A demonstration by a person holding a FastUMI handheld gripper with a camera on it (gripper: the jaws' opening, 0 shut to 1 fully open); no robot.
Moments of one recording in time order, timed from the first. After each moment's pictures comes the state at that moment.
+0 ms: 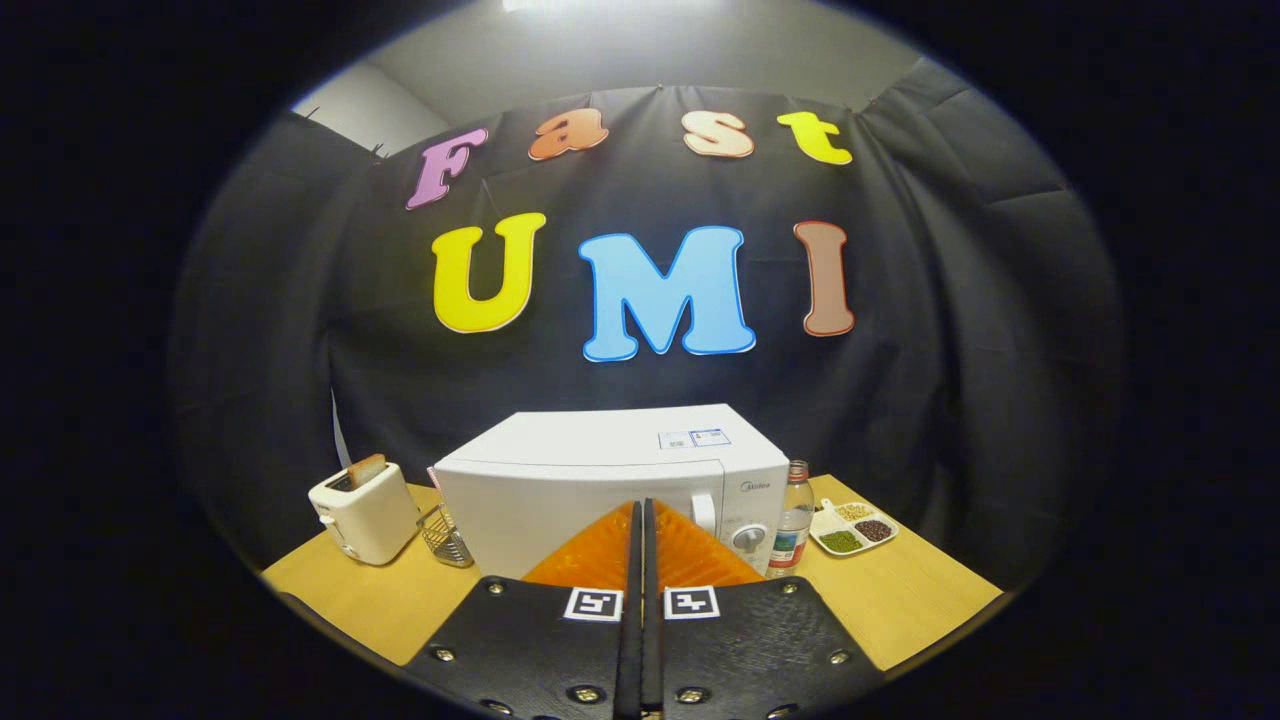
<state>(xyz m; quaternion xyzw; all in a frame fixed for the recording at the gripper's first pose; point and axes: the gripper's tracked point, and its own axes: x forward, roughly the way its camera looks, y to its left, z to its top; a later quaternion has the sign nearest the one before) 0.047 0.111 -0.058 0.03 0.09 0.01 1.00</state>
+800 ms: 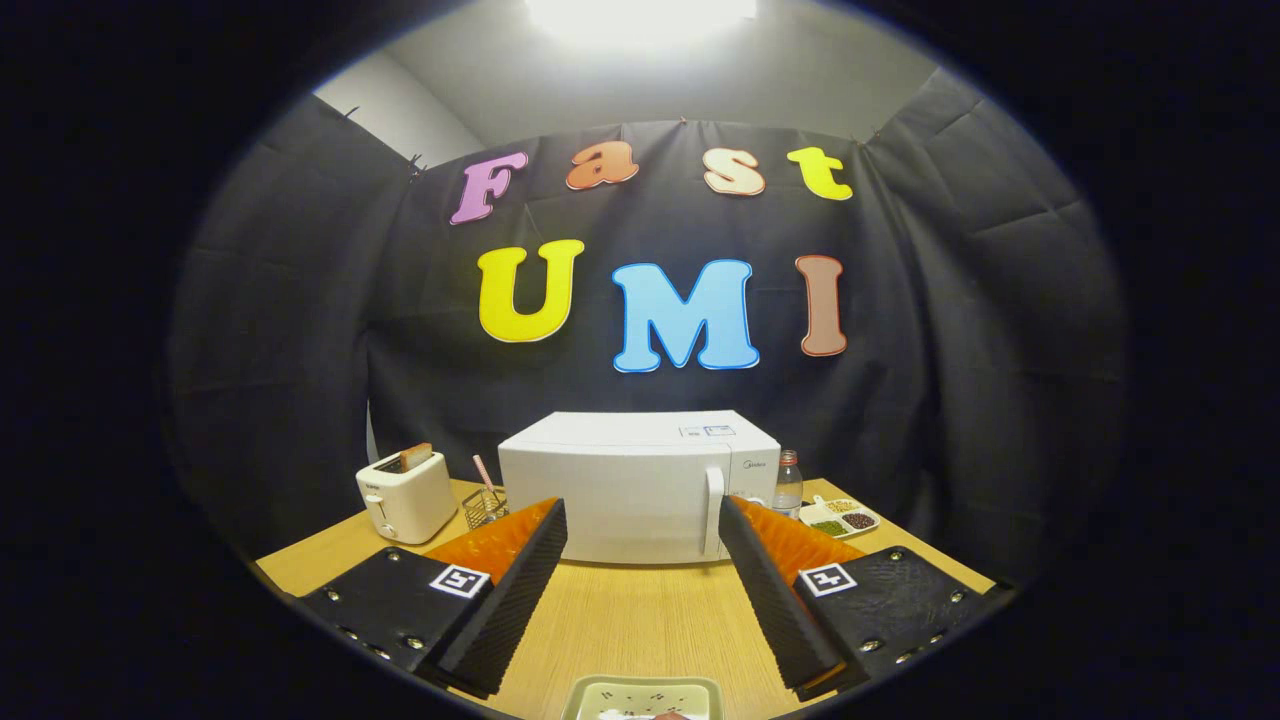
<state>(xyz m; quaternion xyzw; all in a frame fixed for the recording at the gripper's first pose) -0.052 0.139 -0.057 0.01 0.07 0.02 1.00</state>
